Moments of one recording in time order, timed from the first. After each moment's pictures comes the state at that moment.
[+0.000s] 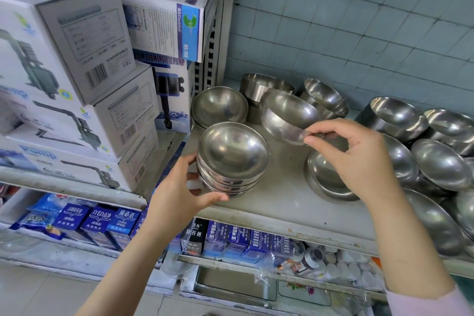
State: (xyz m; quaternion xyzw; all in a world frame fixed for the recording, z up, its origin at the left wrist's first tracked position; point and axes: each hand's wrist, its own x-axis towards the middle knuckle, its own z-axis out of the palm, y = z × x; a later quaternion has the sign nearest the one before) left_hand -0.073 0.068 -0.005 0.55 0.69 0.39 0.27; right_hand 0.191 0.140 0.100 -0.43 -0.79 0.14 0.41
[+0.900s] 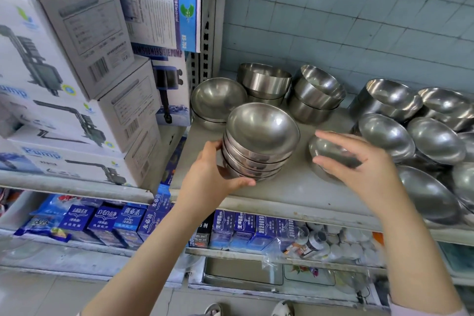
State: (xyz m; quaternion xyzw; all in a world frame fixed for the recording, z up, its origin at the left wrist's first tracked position) left_hand -0.048 0.090 -0.006 0.57 0.67 0.38 0.29; right_hand 0.211 0.103 0.071 -0.51 -0.74 0.21 0.38
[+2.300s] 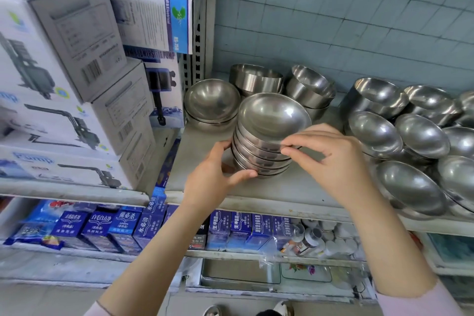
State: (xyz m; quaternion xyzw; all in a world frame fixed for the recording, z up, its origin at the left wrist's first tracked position) left_hand -0.039 0.098 -0.013 0.62 0.64 0.36 0.27; right_hand 0.174 0.108 0.072 -0.39 -0.83 0.04 0.40
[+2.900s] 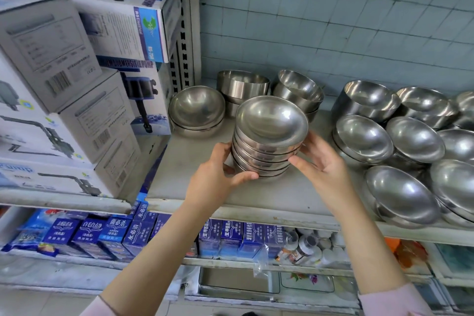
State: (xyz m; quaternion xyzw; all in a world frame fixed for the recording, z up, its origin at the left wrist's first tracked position) left_hand -0.001 0.118 -0.011 0.61 0.63 0.38 0.29; right_hand 0.224 0.134 0.018 -0.45 -0.62 0.42 0.48
